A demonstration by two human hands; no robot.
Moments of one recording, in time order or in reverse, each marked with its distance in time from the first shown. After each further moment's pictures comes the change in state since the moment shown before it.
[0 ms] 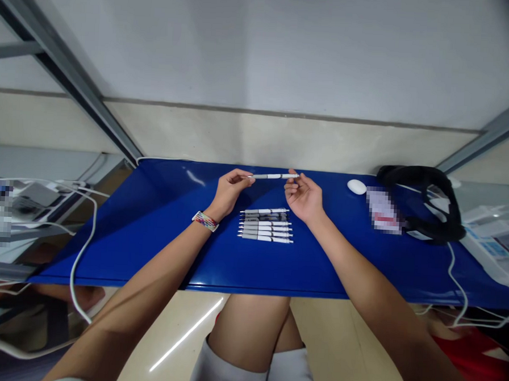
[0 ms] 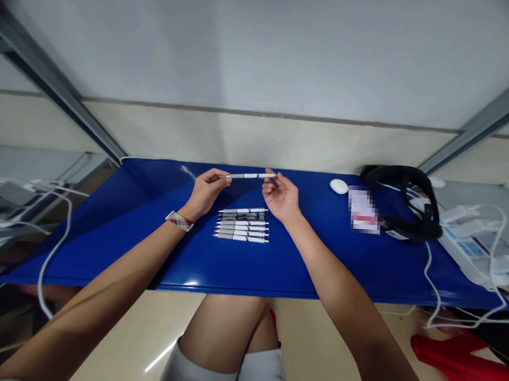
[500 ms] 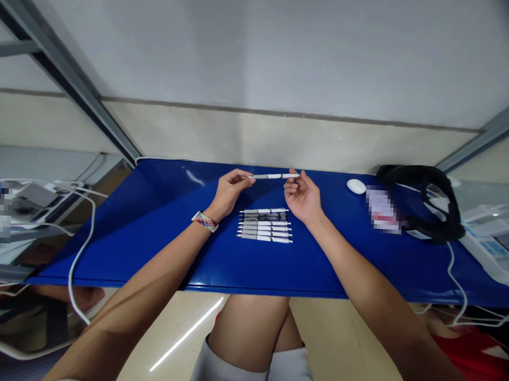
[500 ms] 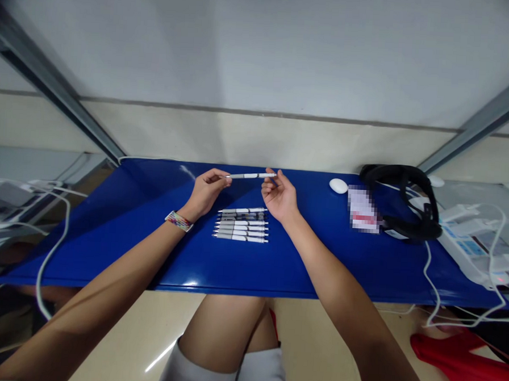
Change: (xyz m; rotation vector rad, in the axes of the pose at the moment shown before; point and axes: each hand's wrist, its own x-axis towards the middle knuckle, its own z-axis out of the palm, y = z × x) left_hand -0.001 0.001 0.001 0.024 -0.003 -0.004; right_hand 0.001 0.001 0.000 -0.063 0.005 -0.025
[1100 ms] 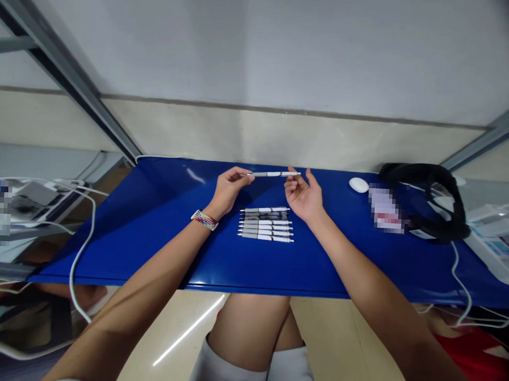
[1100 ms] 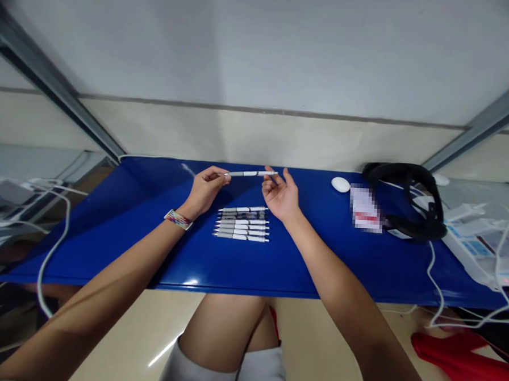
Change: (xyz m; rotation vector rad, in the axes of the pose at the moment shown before) left_hand 0.000 0.001 0.000 -0.016 0.005 0.005; right_hand 0.000 0.001 0.000 0.009 0.025 0.026
